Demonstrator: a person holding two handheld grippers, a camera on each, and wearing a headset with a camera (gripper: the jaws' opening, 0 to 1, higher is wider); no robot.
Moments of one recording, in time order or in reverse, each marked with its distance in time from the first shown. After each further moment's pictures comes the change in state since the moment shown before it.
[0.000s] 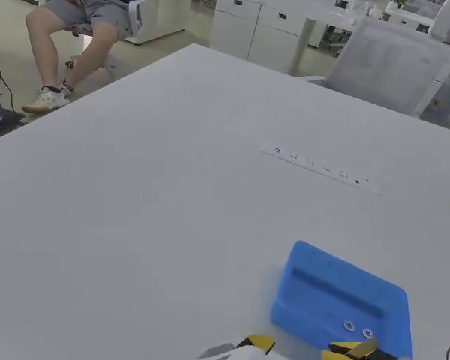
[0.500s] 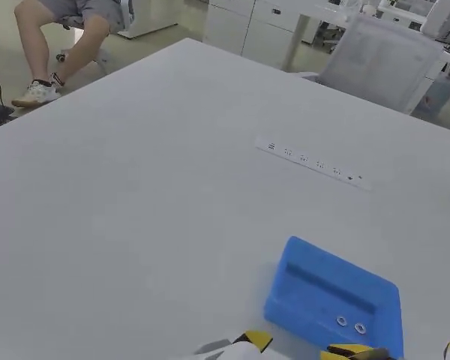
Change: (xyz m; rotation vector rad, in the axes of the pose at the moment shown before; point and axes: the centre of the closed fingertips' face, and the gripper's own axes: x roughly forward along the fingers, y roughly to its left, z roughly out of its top) left arm 0.000 -0.002 0.003 0.007 -0.018 -0.012; right arm -0.005 -0.005 -0.011 0.025 0.030 -0.014
